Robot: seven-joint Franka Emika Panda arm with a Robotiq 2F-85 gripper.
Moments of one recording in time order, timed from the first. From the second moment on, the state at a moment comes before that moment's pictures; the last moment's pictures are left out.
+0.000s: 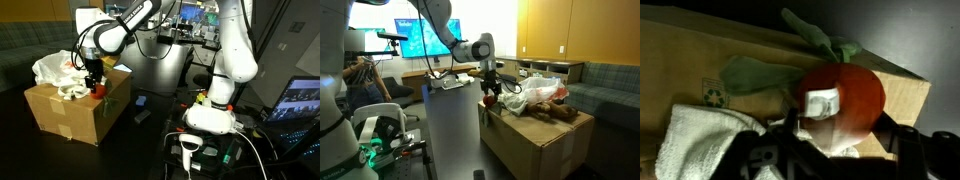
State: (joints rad) arm 0.23 0.38 0.10 -1.96 -0.18 2.39 0.14
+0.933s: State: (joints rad) arm 0.22 0.37 0.12 -1.97 -0.18 2.36 -0.01
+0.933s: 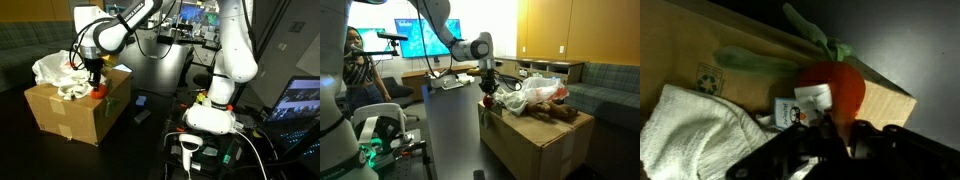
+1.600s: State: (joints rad) arm 0.19 0.14 0.16 -2.28 -0.15 2.47 -0.20
